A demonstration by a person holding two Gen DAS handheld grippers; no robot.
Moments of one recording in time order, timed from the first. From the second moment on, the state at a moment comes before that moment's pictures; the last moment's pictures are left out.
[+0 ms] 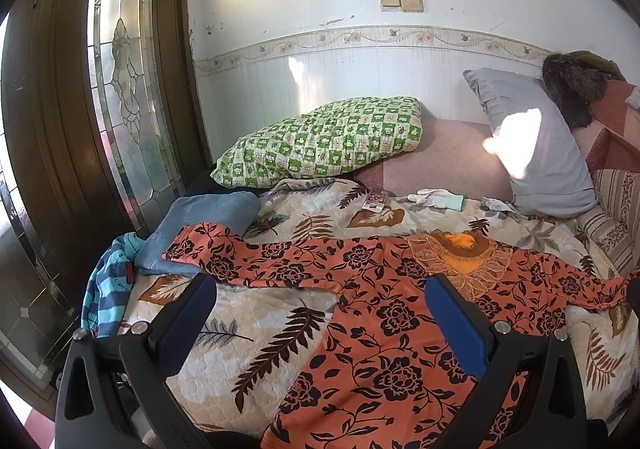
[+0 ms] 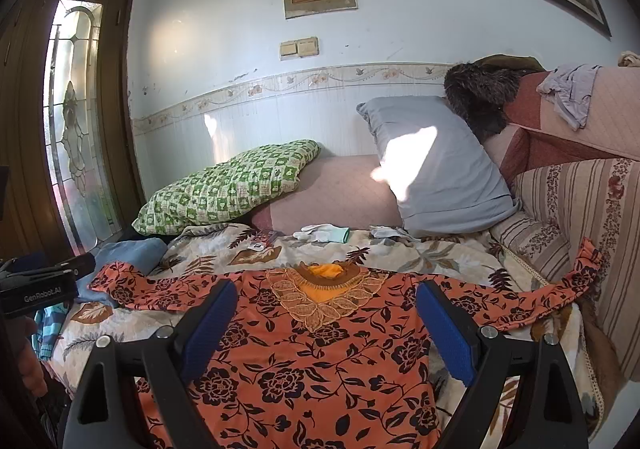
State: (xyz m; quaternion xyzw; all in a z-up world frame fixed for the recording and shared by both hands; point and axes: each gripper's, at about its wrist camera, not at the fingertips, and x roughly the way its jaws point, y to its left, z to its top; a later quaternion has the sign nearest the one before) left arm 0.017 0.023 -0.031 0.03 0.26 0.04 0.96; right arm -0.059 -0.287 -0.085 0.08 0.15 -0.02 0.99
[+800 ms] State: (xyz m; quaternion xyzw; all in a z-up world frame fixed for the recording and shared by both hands) left arm 0.173 -0.031 -0.098 0.00 0.31 0.00 0.95; right arm 0.010 -0.549 -0.185 0.30 0.25 -0.16 0.91
